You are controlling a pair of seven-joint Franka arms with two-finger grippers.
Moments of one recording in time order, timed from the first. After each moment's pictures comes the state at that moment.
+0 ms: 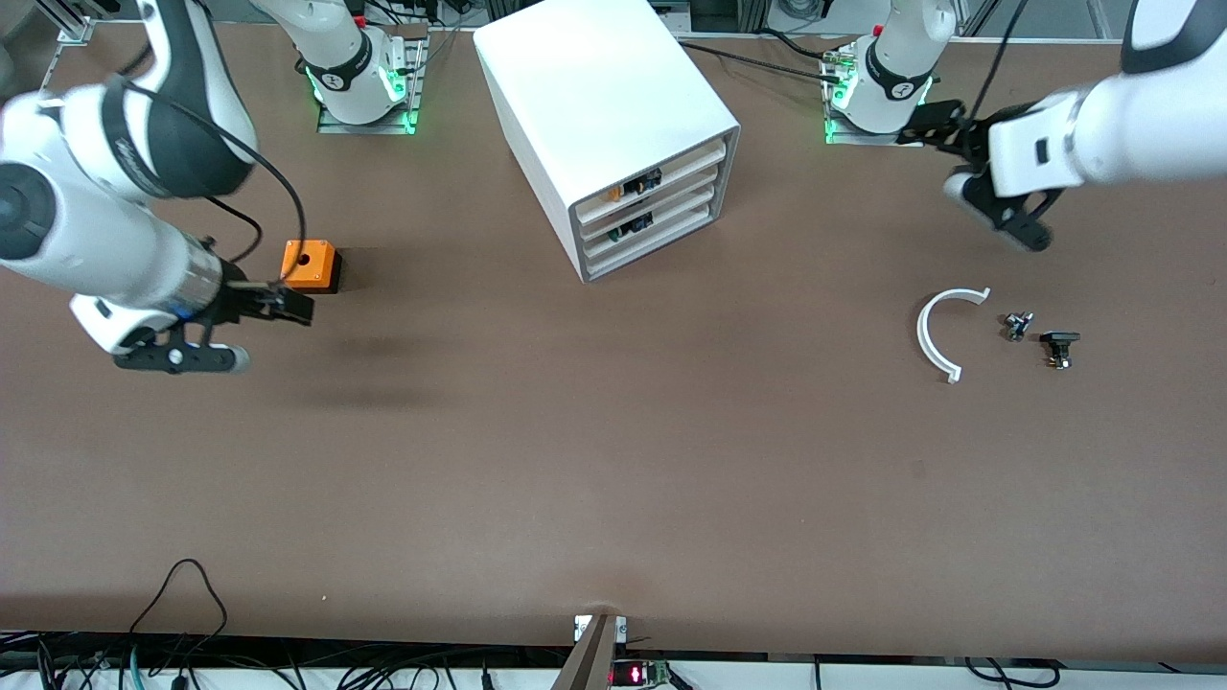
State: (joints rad) left arm 0.04 0.04 -0.13 -1.71 -0.44 1.24 0.27; right arm 0.11 0.28 0.07 -1.62 -0.02 1.77 0.22
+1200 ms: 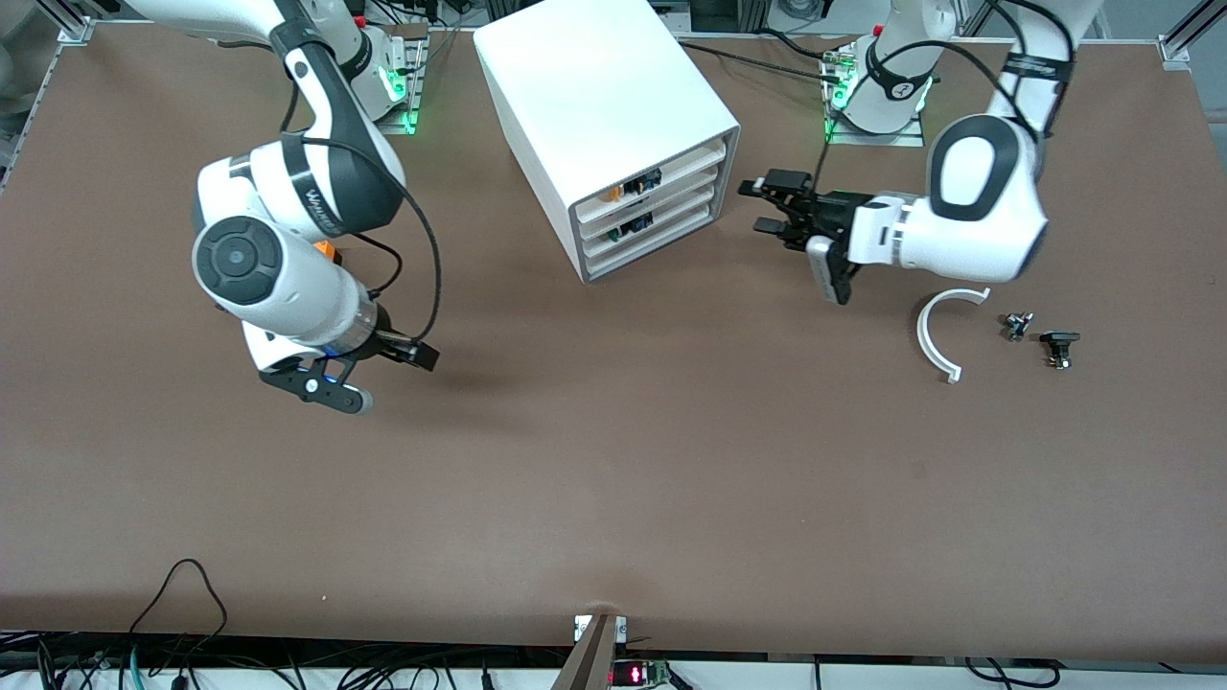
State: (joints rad) left arm 0.02 0.13 -0.30 -2.19 -1.06 1.75 0.73; right arm 0.32 0.47 0.07 -1.45 -0.01 1.84 0.75
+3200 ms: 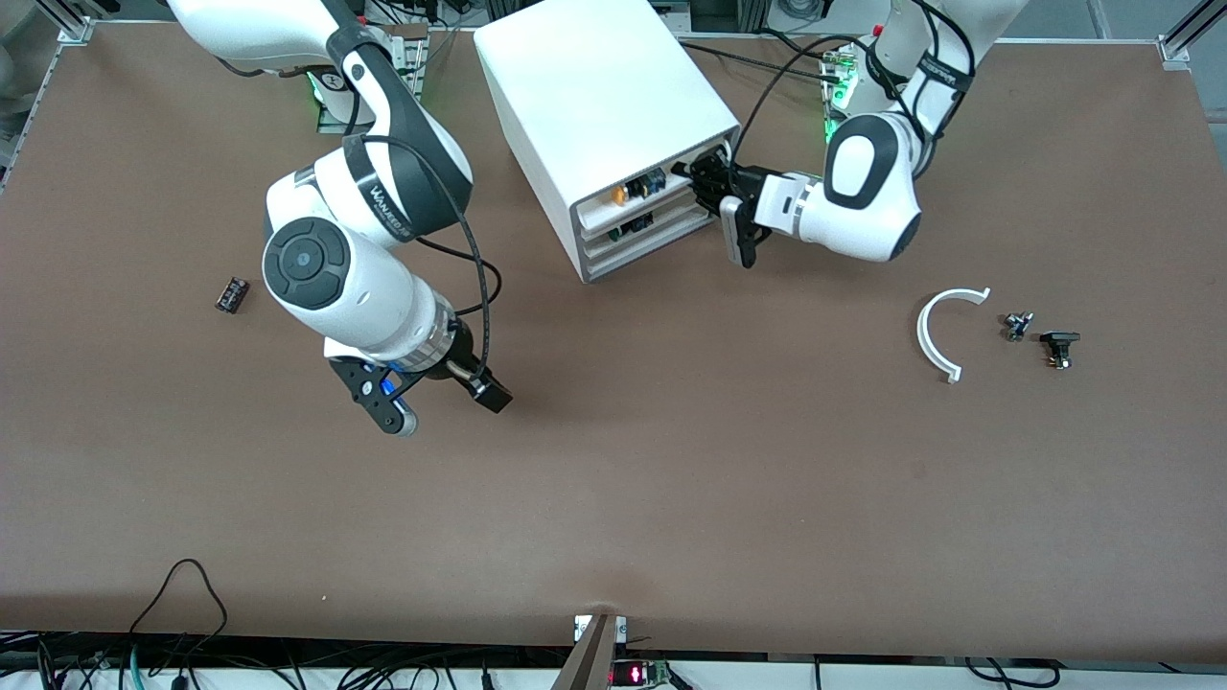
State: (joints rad) left arm 0.08 0.23 -0.53 -2.26 -1.13 1.88 0.95; right arm 0.42 0.66 0.07 -1.08 0.13 1.82 1.30
